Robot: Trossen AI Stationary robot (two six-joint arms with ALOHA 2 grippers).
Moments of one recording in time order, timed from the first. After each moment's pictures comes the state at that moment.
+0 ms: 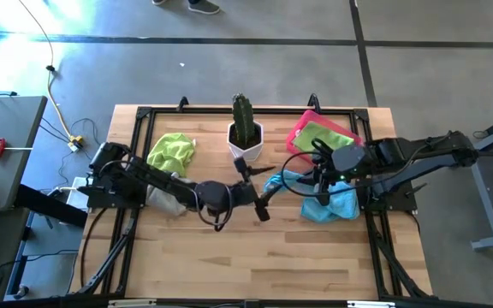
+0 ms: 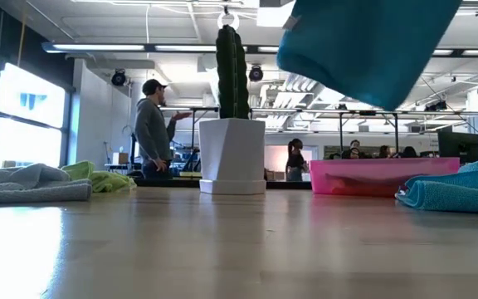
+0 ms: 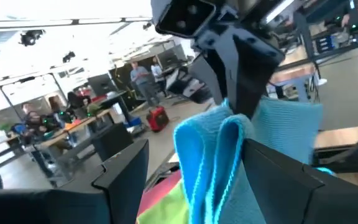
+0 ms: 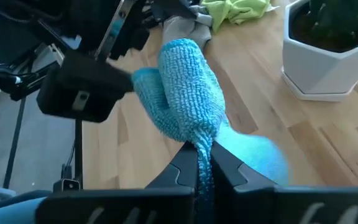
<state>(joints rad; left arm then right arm) -0.18 1.80 1.13 0.83 -0.72 0.48 0.21 1.06 1.14 -0.72 0.15 0.56</state>
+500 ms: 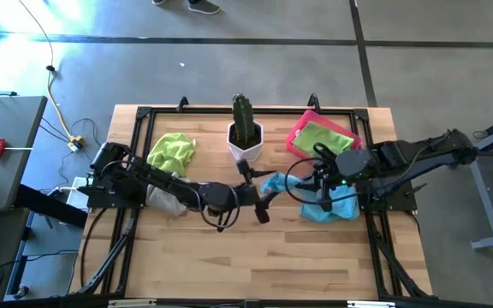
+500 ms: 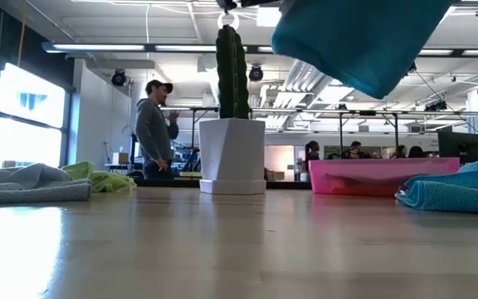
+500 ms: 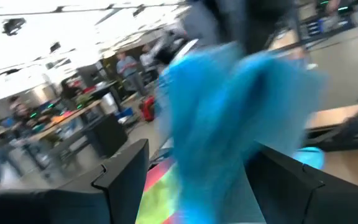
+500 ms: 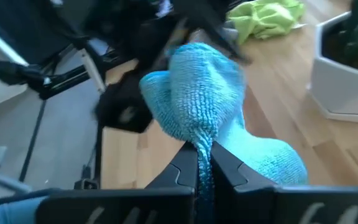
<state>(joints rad) -0.17 1.81 1.13 0.75 -0.70 0.44 0.27 1.06 1.14 -0.64 0.15 0.54</state>
